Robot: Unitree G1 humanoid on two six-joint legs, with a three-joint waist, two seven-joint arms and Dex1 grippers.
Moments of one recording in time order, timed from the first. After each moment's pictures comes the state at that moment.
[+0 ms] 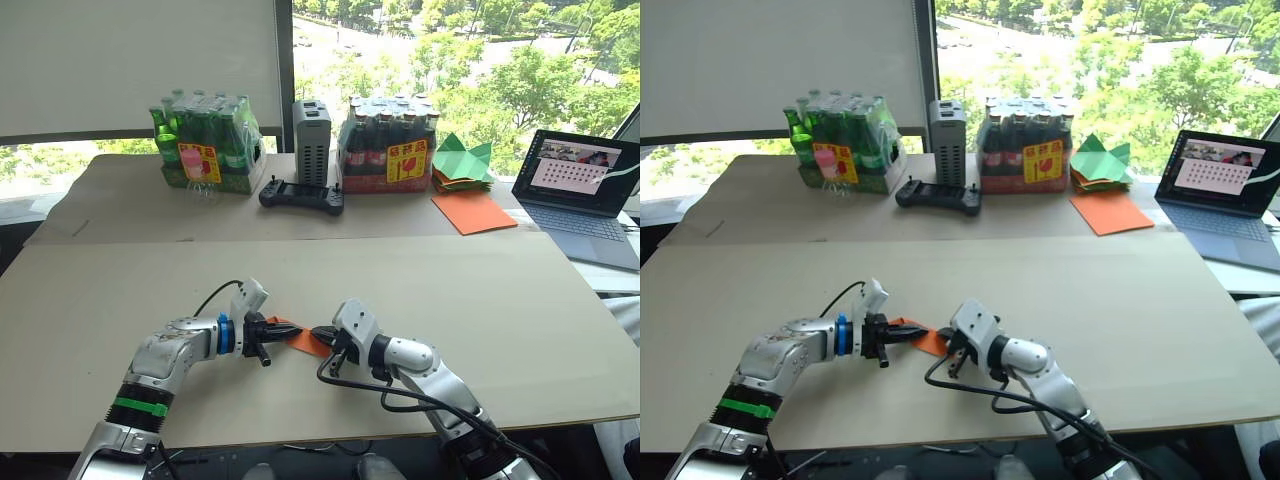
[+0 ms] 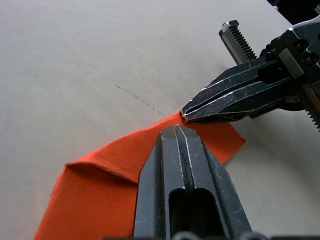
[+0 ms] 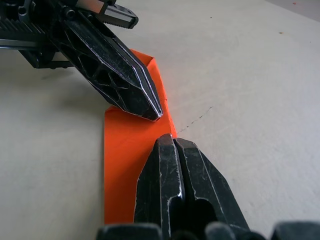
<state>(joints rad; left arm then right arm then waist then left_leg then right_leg) -0.42 0.51 -0.11 0.11 -0.47 0.73 -0.99 -0.30 -0.27 0.36 -0.08 0.02 0.33 0.63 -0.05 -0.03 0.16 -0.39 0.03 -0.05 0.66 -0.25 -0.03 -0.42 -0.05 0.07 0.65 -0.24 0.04</state>
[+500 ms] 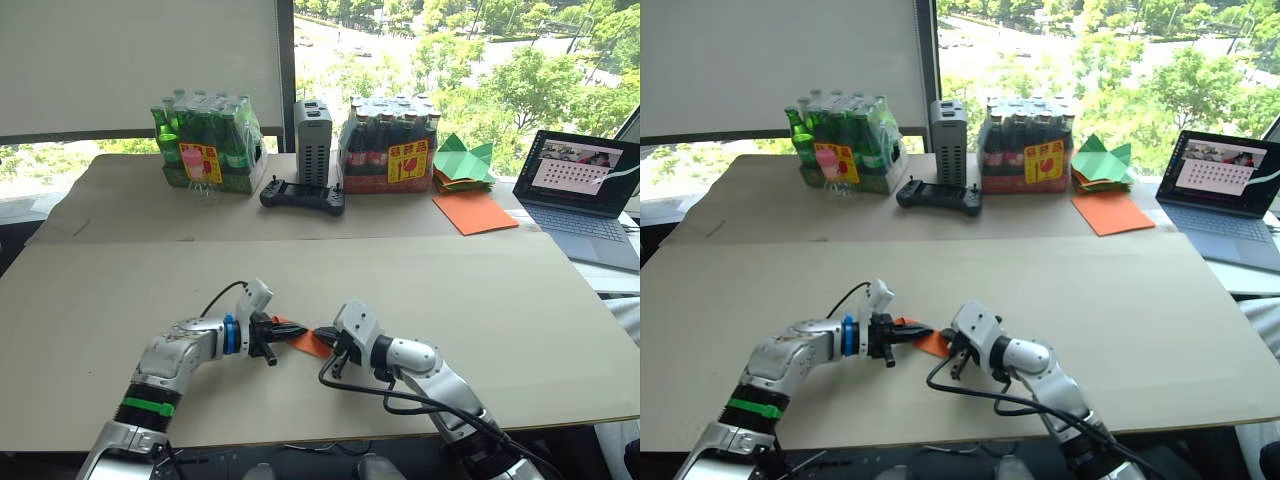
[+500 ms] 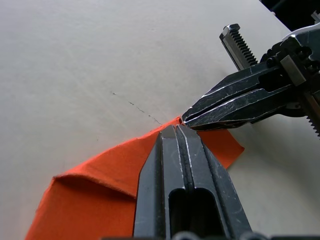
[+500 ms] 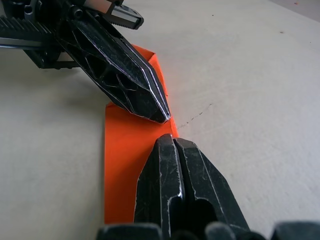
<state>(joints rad) -0.43 0.48 -0.11 0.13 -0.46 0.72 -0.98 -0.30 -0.29 0.37 -0.10 0.02 0.34 0.64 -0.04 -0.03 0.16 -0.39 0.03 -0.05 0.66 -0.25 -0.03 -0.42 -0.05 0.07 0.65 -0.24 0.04</state>
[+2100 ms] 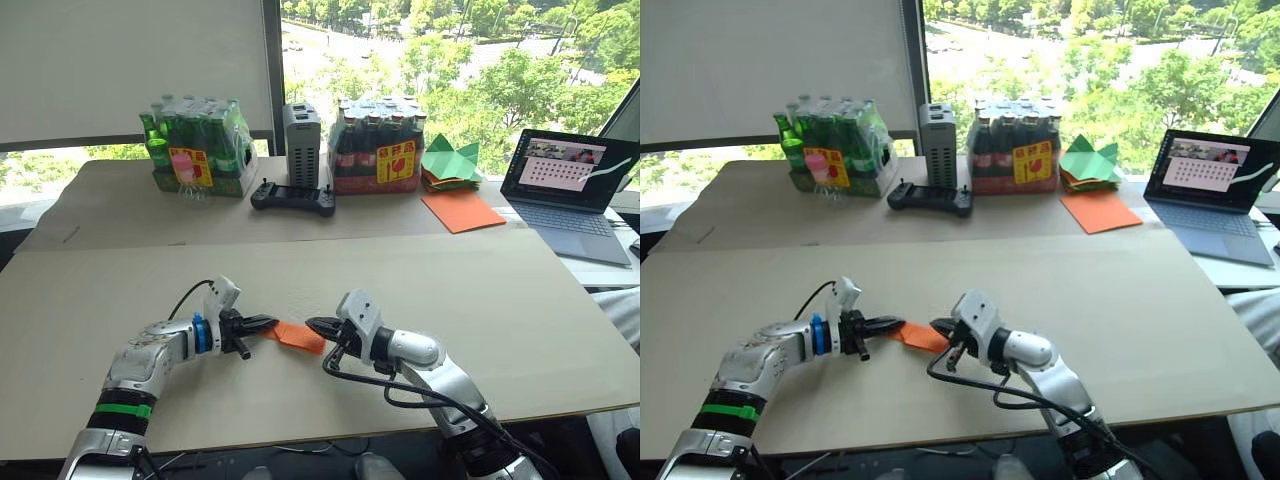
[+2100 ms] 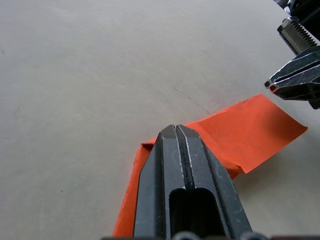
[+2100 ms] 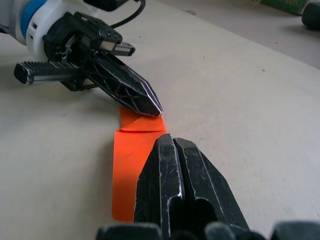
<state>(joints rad) -0.39 0.55 0.00 0.21 -0.45 0.64 -0.98 -0.34 -0.25 0.31 -0.14 0.10 0.33 0.68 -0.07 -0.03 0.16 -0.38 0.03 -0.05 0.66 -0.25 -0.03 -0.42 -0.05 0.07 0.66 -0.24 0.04</state>
